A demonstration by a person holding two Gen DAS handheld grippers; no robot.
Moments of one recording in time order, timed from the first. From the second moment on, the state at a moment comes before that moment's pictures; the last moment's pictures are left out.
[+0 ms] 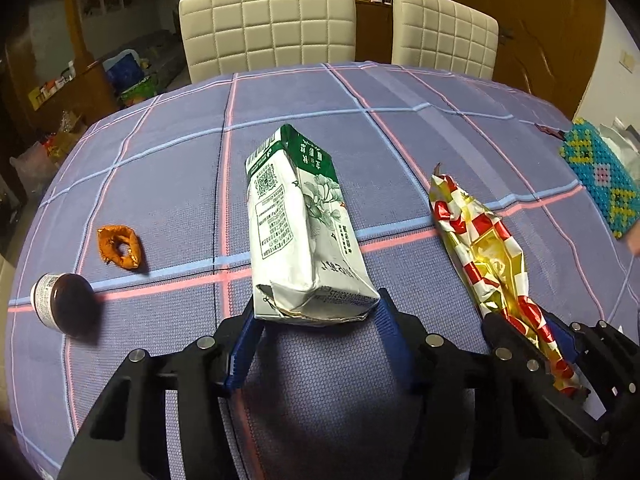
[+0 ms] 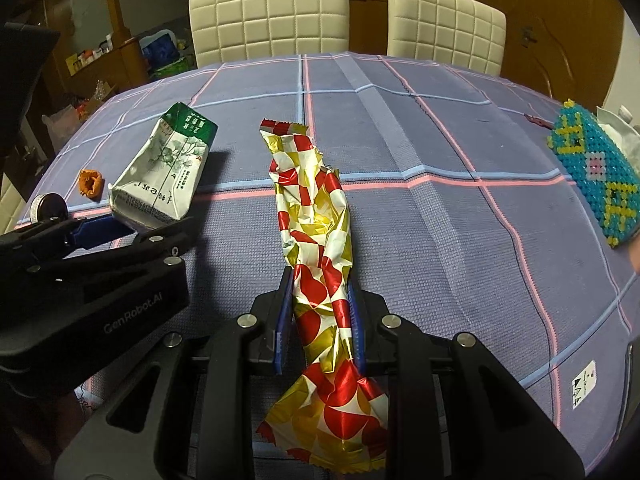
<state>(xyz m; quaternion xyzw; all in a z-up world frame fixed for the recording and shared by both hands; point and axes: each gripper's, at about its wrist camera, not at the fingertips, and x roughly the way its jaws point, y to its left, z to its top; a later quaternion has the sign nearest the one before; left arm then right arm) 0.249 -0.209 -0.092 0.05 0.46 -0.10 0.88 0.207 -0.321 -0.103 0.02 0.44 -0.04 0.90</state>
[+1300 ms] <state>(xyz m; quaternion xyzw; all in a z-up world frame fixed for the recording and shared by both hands) 0.145 -0.112 -0.027 0.04 0.39 -0.04 0.92 0.125 -0.227 -0.042 -0.03 0.38 0.03 0.92</state>
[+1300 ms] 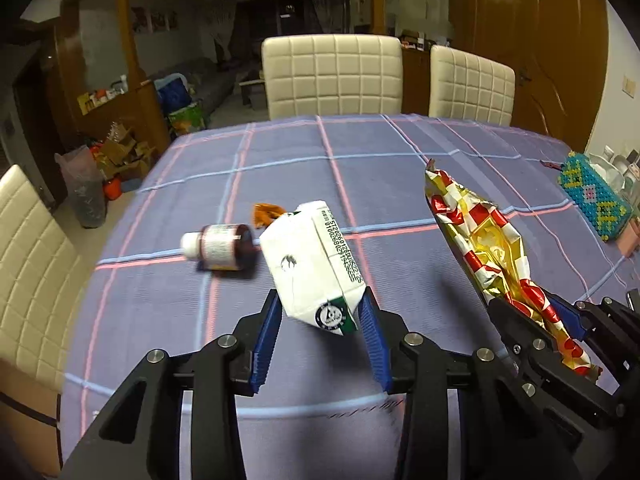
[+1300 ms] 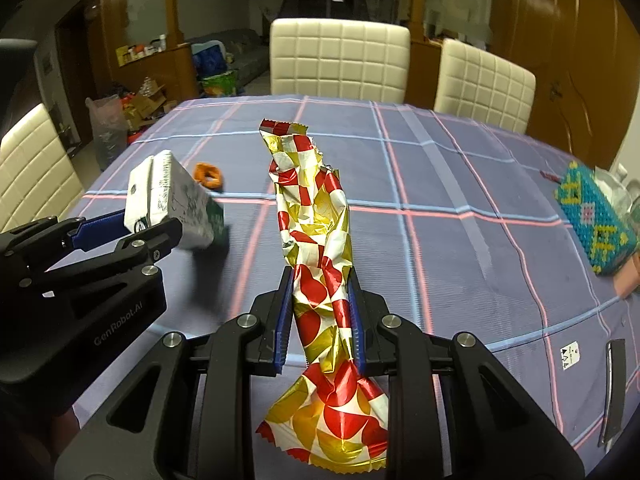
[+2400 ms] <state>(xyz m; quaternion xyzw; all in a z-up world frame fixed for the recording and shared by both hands) 0.092 0.110 -0.013 -0.04 0.36 0.10 0.93 0.105 -0.001 -0.028 -0.14 0.36 0.17 0.91</state>
